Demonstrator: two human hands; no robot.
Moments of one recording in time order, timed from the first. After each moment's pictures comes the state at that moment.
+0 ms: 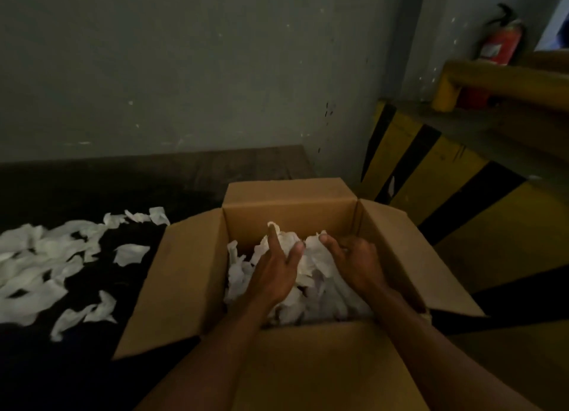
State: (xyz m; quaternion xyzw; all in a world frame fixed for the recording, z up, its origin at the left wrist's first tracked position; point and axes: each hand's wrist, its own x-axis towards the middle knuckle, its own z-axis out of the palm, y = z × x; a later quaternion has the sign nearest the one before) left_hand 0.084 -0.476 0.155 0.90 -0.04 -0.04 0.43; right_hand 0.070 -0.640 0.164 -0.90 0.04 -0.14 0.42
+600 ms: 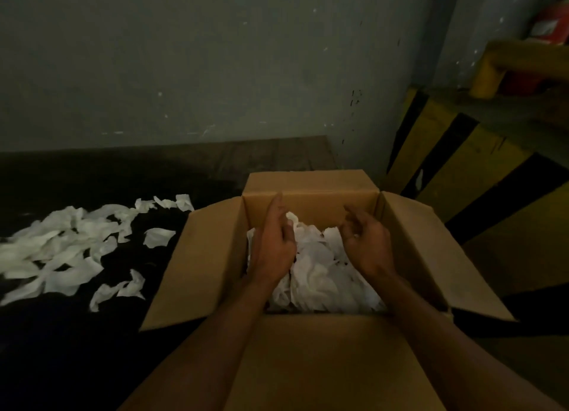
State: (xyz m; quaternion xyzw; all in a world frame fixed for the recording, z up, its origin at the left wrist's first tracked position) left_hand 0.084 -0.452 0.178 0.88 -0.04 0.18 0.45; right_hand 0.084 -0.623 0.170 -0.87 0.06 -0.20 0.44
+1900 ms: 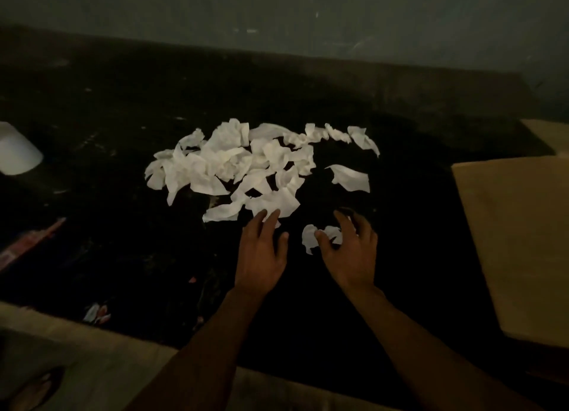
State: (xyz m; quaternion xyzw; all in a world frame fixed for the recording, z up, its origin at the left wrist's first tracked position) left_hand 0.072 0.072 0.031 0.93 0.07 0.15 0.32; right_hand 0.106 -0.088 0.038 -0.96 0.05 -0.03 0.28
